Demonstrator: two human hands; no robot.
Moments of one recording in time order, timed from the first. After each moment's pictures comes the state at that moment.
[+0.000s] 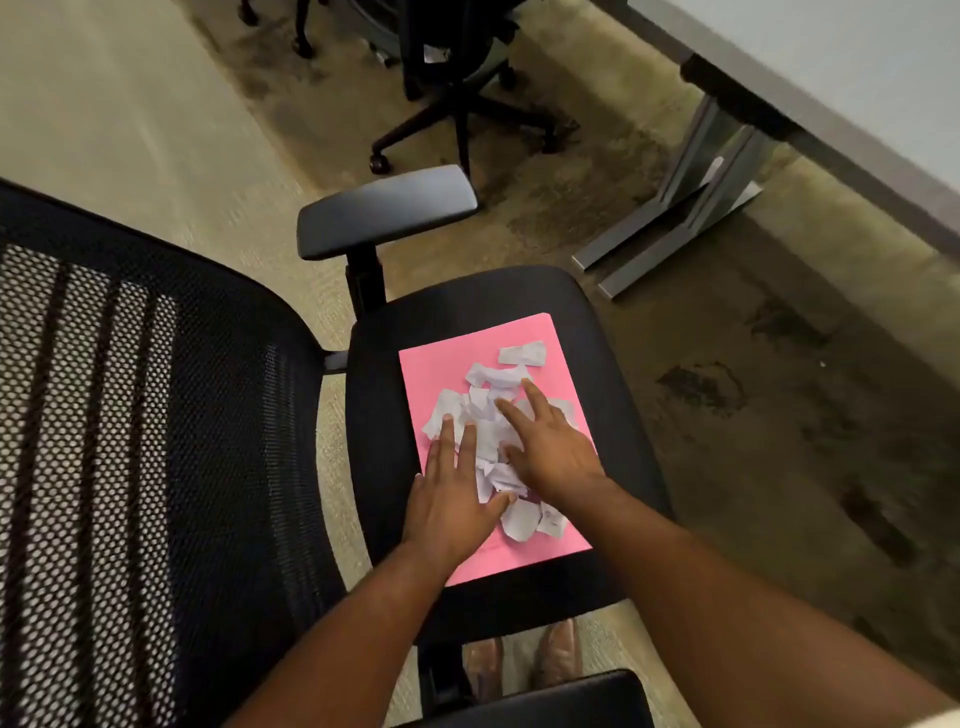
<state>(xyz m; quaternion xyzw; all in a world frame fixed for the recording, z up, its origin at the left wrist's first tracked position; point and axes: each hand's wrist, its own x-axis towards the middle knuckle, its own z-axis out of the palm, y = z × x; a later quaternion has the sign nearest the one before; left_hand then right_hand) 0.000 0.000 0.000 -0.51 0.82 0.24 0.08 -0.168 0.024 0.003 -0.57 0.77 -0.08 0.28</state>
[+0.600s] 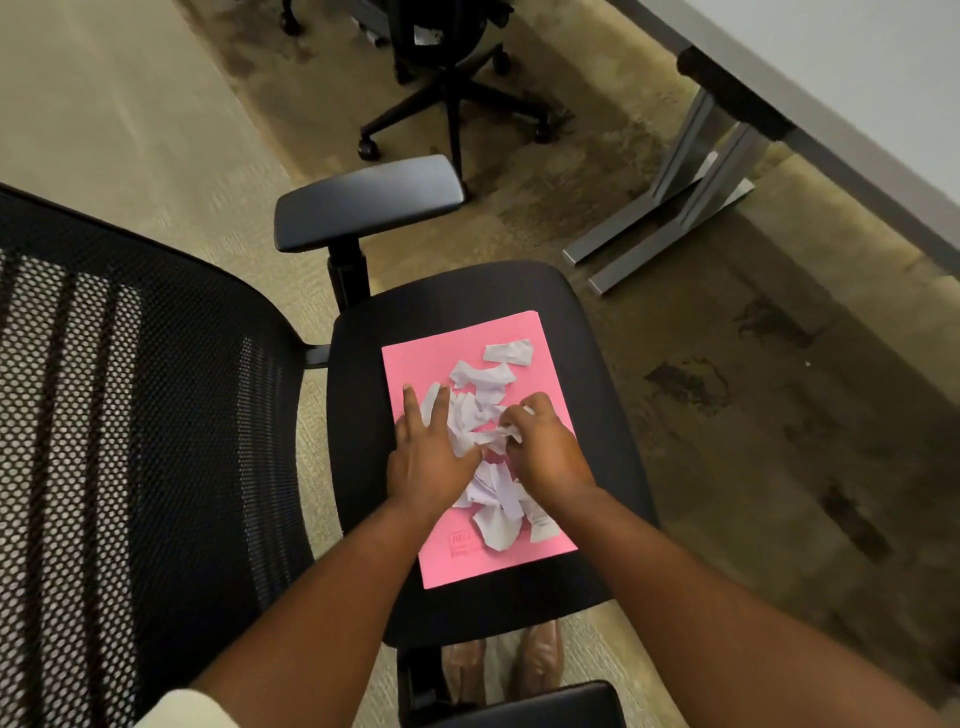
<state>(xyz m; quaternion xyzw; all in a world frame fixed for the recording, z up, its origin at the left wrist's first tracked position) -0.032 -0.043 0.006 -0.58 0.76 0.26 0.08 -0.178 0.027 0.010 -0.44 0.80 -0.21 0.35</state>
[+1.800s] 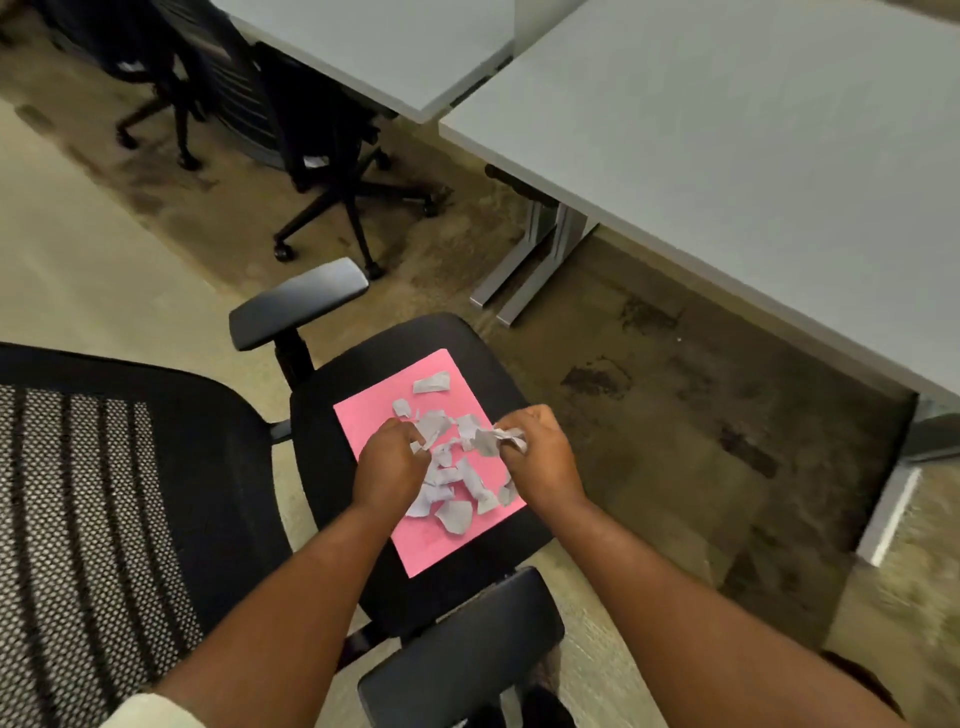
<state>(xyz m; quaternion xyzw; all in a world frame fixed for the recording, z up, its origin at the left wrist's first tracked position) -0.046 -0.008 0.153 -0.51 0.81 0.28 -0.02 -0.184 0.134 0.151 -0.29 0.83 -0.40 0.25</state>
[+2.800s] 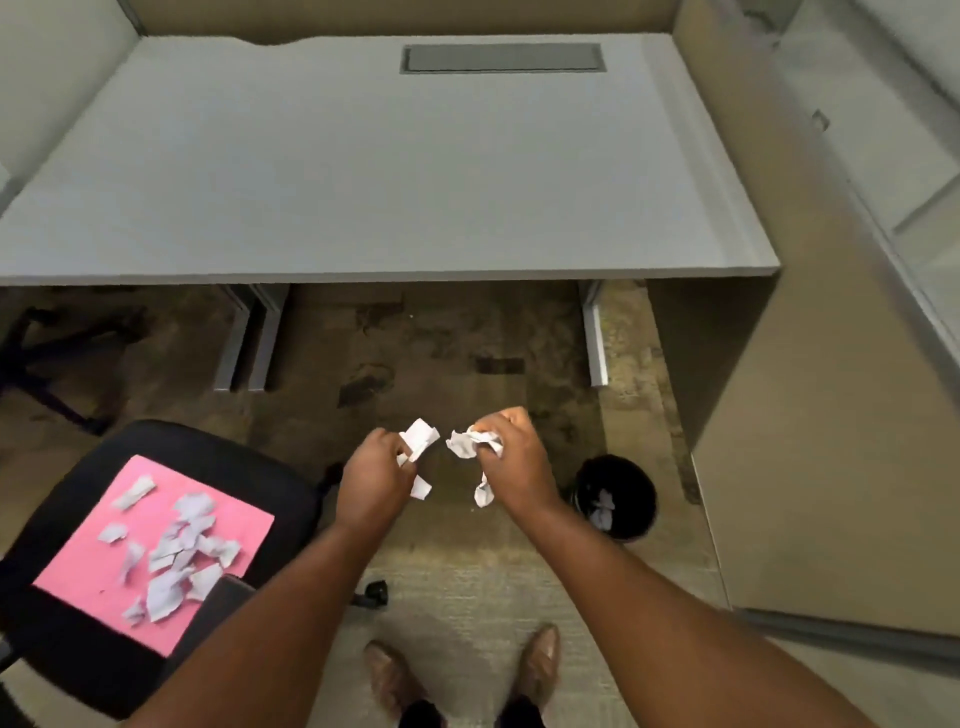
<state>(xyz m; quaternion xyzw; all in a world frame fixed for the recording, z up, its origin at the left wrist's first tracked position) -0.191 0.375 0.220 -0.14 0.94 0.29 0.03 -0.222 0.568 0.214 -0.04 0.87 -0.49 0.04</state>
